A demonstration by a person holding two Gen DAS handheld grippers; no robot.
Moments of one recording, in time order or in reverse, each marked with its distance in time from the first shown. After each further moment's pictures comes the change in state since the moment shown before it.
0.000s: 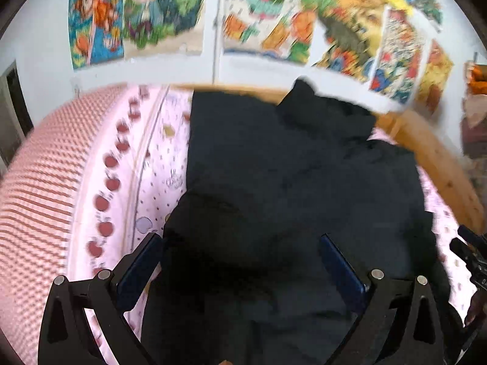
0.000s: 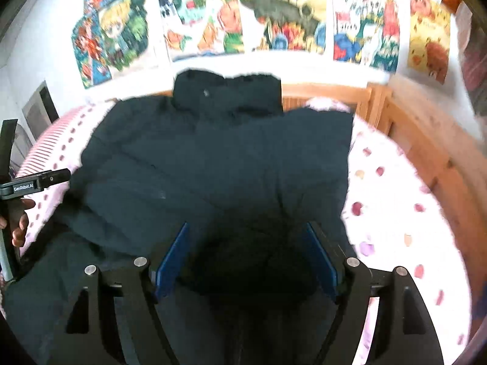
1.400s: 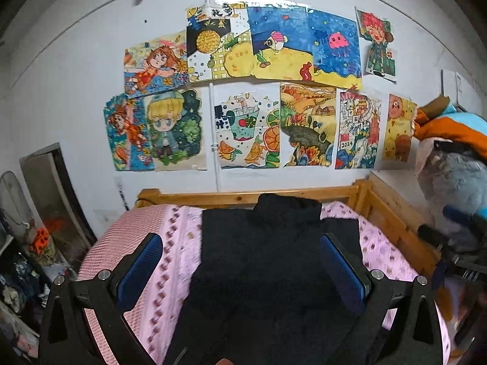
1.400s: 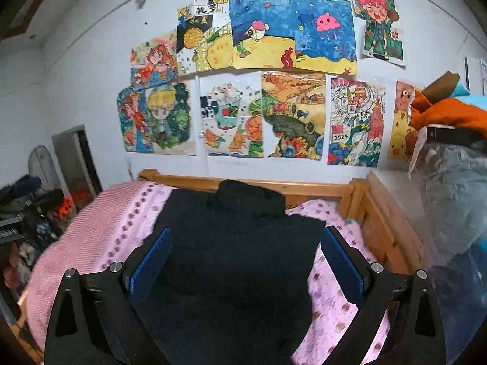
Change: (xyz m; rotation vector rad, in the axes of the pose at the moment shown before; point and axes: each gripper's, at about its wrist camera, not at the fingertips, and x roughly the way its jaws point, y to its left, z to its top) left arm -0.257 -0.105 0.041 0.053 -0.341 0.114; right arm -0.220 0.014 0.074 -0.092 -0.271 -0.003
